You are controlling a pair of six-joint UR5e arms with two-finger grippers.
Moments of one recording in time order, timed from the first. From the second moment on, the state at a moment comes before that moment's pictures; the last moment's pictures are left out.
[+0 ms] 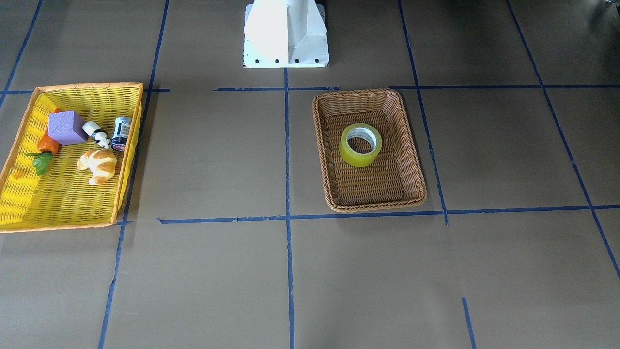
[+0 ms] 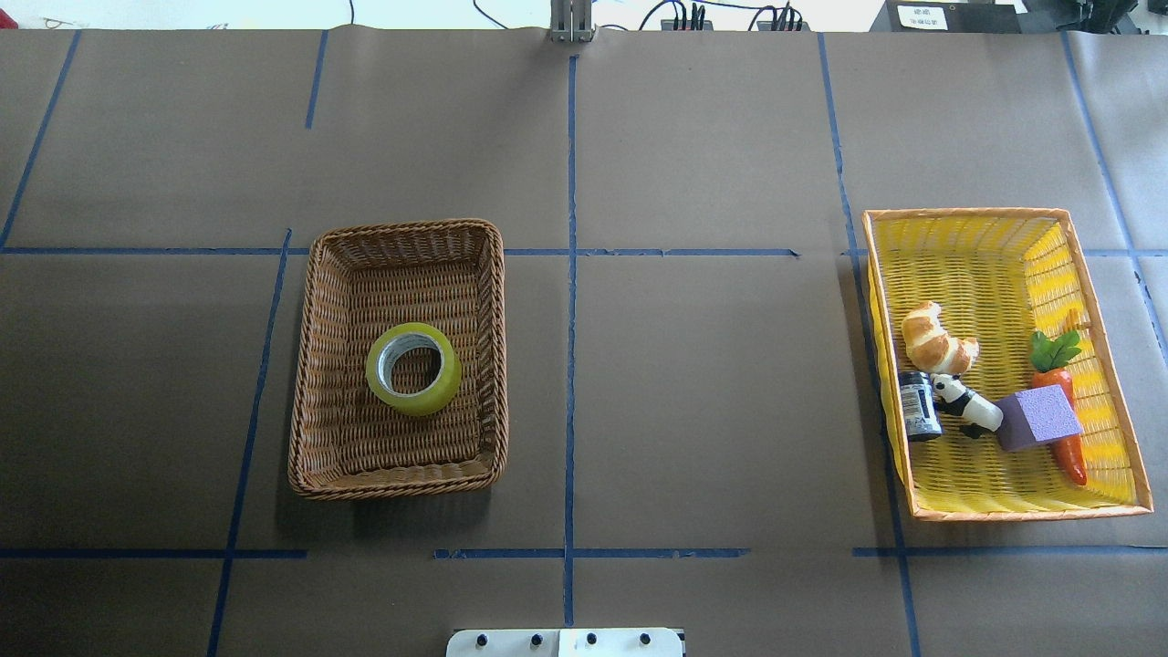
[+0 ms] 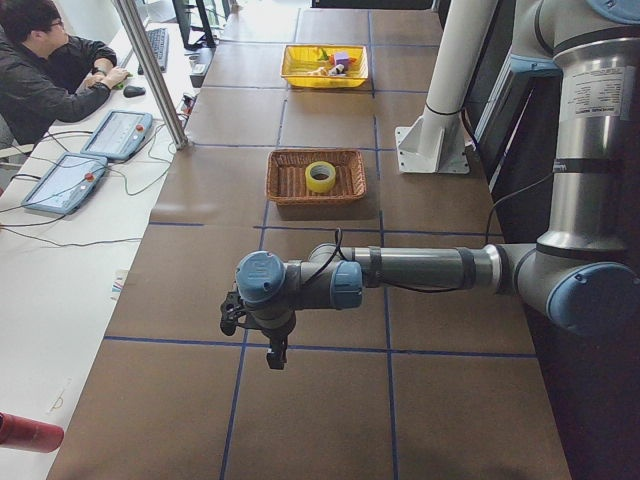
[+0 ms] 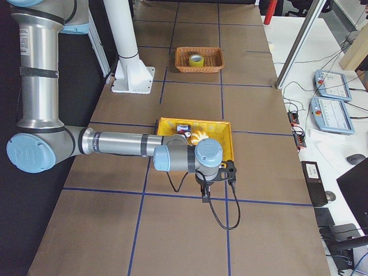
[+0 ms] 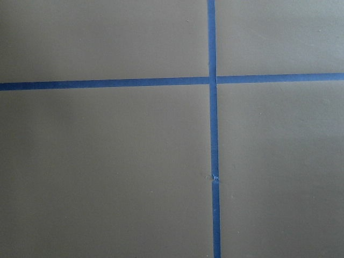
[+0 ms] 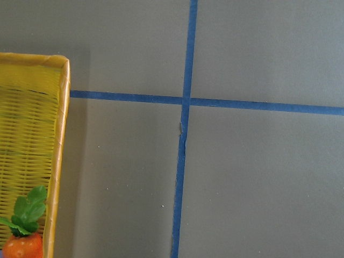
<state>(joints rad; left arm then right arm) -1.59 -1.55 -1.58 -1.54 -2.39 0.08 1.57 -1.63 1.61 -1.49 2.40 -0.03</state>
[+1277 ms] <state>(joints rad) -1.59 -1.55 -1.58 -1.54 -2.38 0.08 1.58 -1.63 1.62 -1.50 2.40 -0.02</state>
